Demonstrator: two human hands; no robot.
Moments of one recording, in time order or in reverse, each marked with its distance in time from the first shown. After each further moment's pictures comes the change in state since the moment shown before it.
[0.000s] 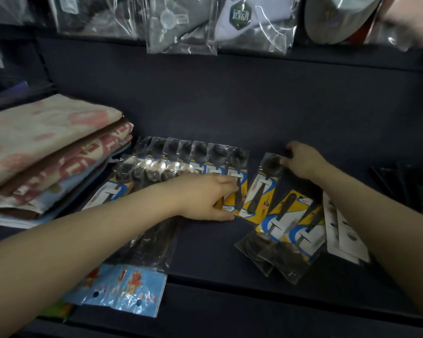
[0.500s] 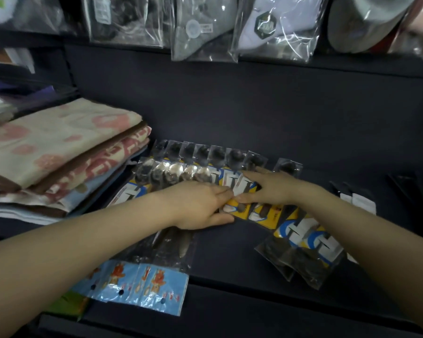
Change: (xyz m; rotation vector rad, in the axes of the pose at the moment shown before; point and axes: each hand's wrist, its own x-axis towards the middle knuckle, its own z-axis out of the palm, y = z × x) left_hand -0.030 -0.016 0.009 0.060 0.002 -0.037; right_hand -0.042 -0.065 0.034 -0.271 -0.382 -0.354
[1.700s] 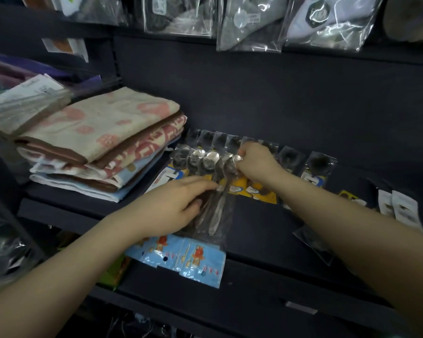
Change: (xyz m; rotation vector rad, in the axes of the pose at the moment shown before) left_hand -0.104 -0.020 0.023 -0.477 0.265 -0.228; right_hand 0.032 -0.100 0.003 0.485 0.404 0.010
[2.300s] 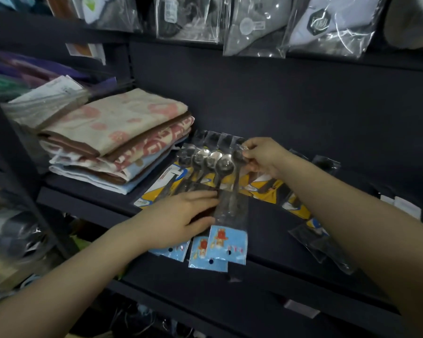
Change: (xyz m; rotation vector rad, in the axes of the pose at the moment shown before) left_hand -0.017 0.013 0.018 0.080 -0.081 -0.065; right_hand 0.011 0.002 -0.018 0.638 -0.207 0.163
